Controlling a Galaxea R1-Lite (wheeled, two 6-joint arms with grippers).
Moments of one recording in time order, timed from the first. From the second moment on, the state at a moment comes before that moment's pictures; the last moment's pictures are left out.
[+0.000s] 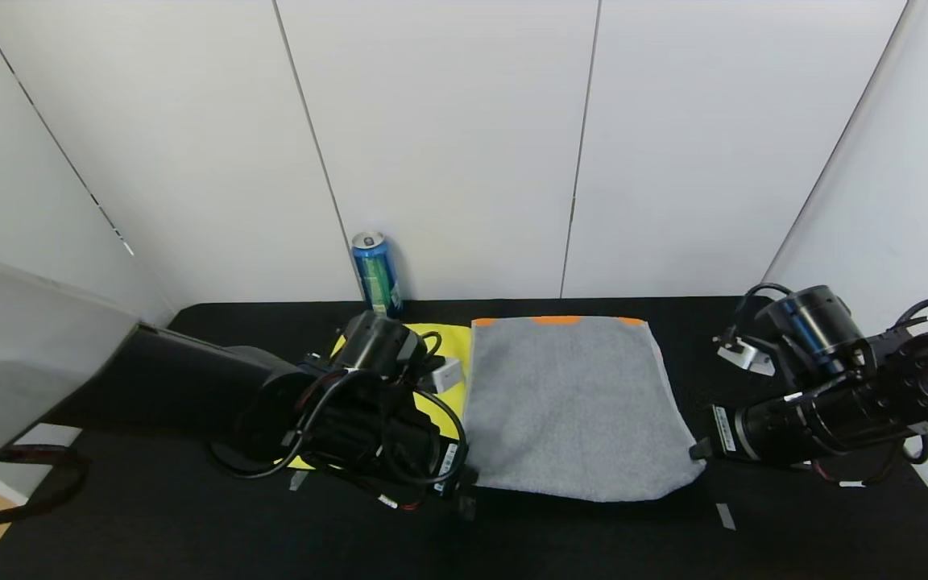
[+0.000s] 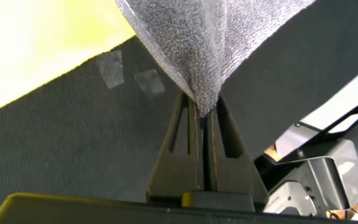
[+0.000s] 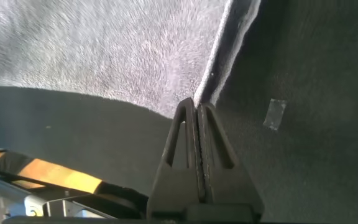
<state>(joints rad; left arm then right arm) -0.52 1.98 -1.10 0.06 -0.37 -0.13 0.25 1.81 -1.02 0.22 0.23 0.34</state>
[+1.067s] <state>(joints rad) -0.58 1.64 -0.89 0.06 -0.20 -0.15 0.29 1.43 -0.88 0.34 0.23 0.40</state>
